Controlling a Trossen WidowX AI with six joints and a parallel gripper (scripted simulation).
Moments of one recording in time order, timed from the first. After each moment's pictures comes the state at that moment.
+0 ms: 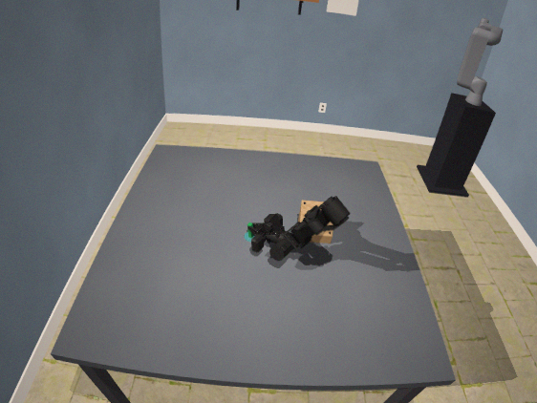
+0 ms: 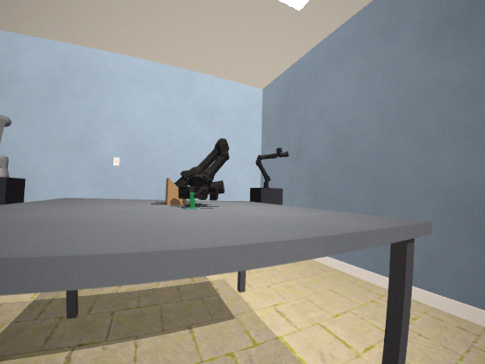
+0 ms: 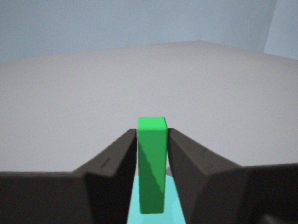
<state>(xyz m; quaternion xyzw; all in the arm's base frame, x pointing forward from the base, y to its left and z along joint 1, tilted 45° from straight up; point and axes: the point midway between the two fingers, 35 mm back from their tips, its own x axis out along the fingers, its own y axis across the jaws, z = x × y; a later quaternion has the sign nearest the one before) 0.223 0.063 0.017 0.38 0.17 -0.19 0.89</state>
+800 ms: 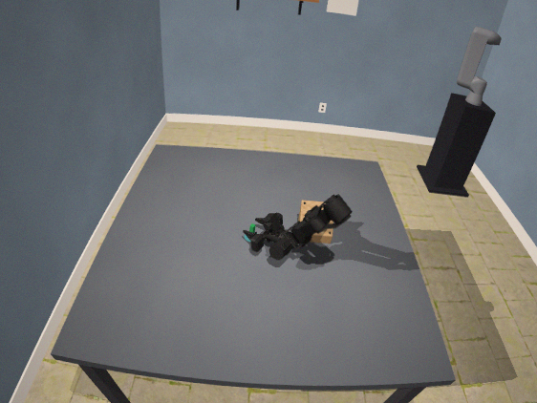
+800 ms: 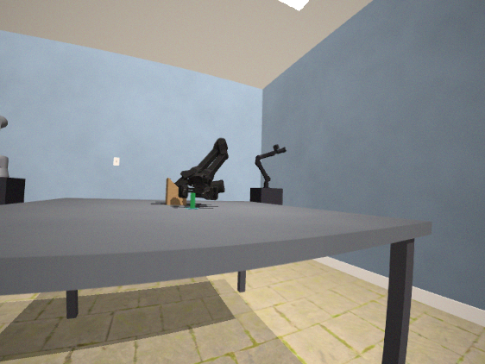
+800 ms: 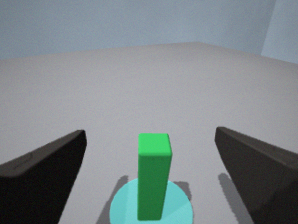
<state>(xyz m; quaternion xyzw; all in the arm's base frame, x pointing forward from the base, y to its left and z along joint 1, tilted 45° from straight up) 0.224 0.060 0.019 0.37 0.17 -0.20 0.89</state>
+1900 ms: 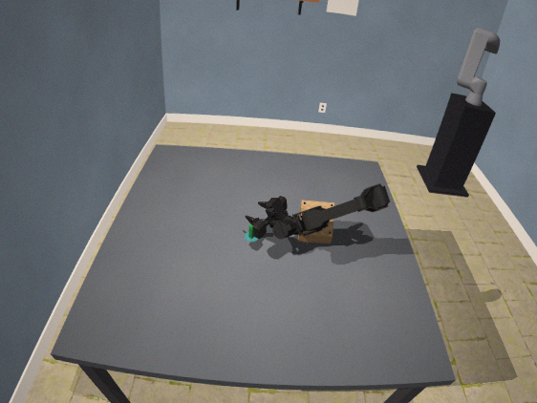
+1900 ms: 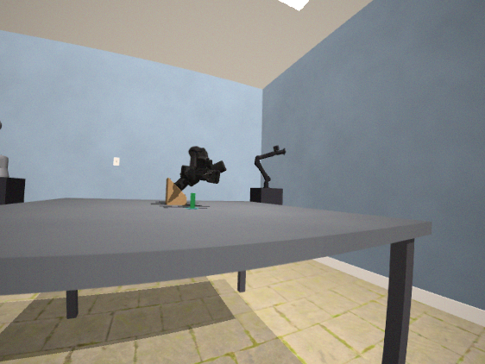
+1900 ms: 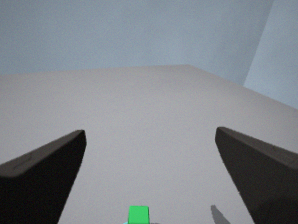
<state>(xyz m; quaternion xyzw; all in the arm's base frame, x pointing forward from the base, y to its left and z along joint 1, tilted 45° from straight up) 0.220 0.005 0.083 0.32 0.18 -0.20 0.91</state>
